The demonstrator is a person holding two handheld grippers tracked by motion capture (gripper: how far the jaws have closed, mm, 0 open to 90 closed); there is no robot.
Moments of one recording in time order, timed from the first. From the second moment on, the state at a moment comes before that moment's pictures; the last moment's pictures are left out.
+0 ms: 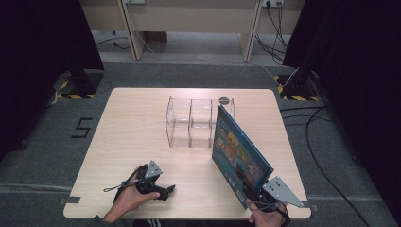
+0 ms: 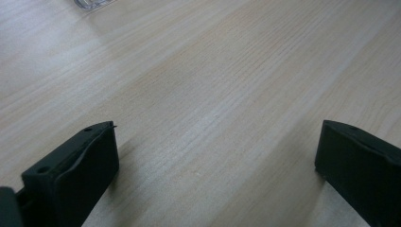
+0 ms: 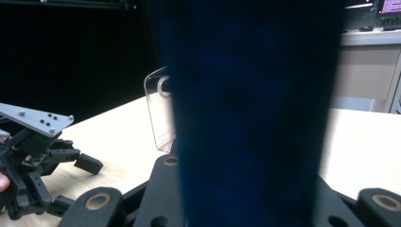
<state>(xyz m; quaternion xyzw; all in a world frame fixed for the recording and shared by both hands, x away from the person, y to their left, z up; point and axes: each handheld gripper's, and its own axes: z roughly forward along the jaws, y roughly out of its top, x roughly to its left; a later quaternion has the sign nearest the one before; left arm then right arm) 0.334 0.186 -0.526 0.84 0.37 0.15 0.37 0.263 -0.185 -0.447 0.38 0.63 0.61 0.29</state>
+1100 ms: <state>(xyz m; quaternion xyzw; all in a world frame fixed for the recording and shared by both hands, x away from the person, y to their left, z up) 0.334 0.186 -0.525 0.84 0.37 0.15 0.37 0.273 -0.206 -0.438 0.35 0.64 0.62 0.30</state>
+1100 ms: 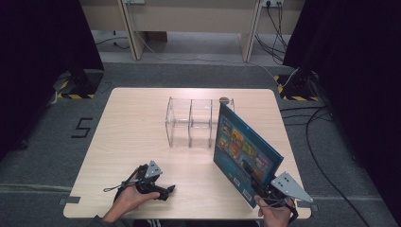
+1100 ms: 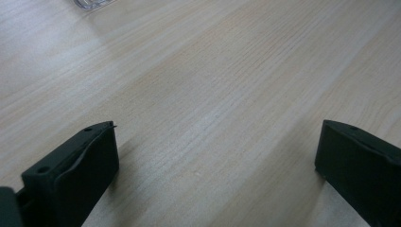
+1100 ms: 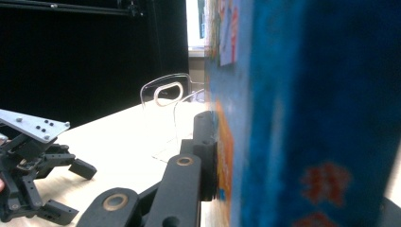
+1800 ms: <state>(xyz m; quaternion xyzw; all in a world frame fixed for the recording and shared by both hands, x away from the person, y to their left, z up) 0.334 0.186 -0.525 0.84 0.37 0.15 0.37 0.282 -0.219 -0.431 0.37 0.62 0.61 0.32</state>
